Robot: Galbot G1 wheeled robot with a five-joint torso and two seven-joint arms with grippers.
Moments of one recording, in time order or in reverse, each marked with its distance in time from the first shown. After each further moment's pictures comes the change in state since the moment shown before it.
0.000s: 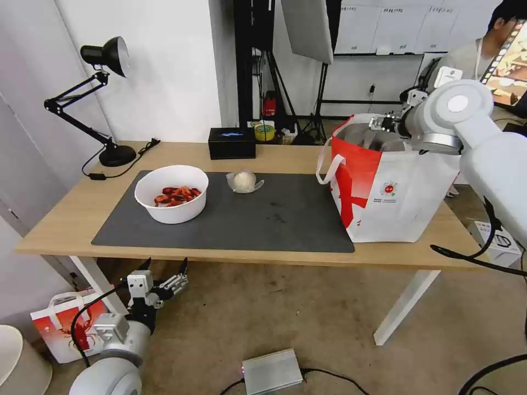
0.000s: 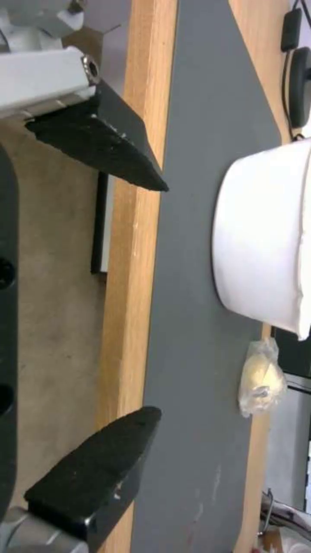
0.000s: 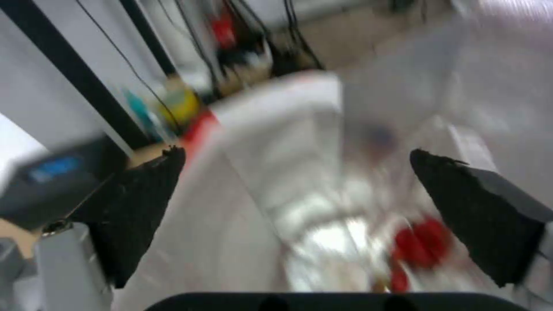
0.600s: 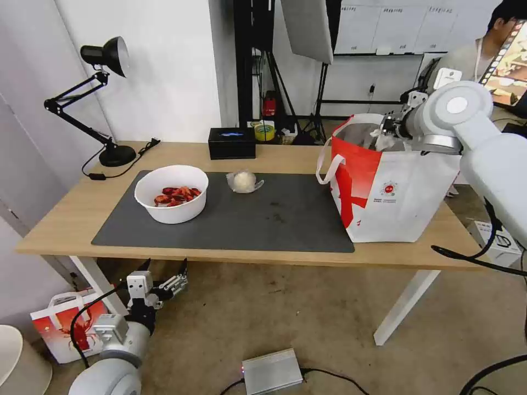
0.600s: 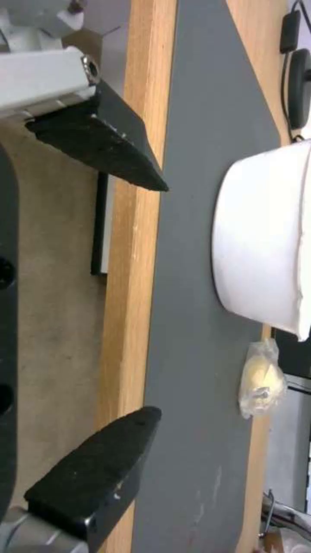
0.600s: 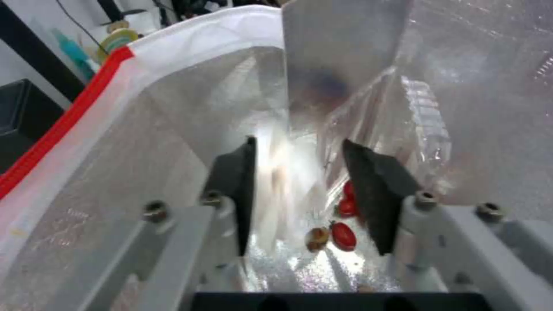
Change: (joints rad) left arm 0.001 0.002 -0.002 0.001 0.001 0.000 0.000; right arm 0.045 0.008 -0.020 -0.059 0.150 -0.160 0.182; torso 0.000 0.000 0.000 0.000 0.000
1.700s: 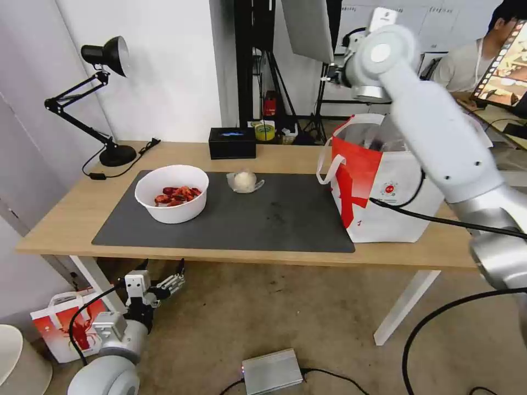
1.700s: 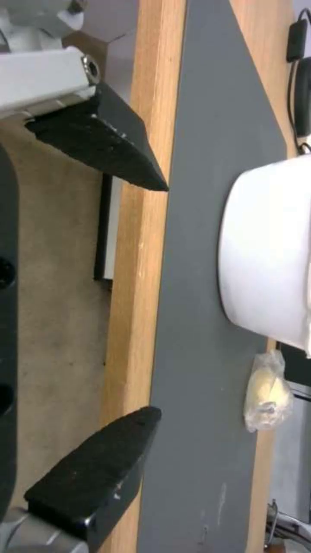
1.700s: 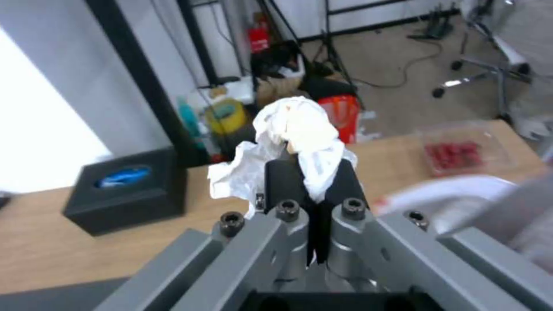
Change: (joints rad) left arm -0.010 0.008 -0.010 0.021 -0.015 0.002 -0.001; right arm 0.175 0.246 -0.038 -0.133 -0.197 -0.001 -0.108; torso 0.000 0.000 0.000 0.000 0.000
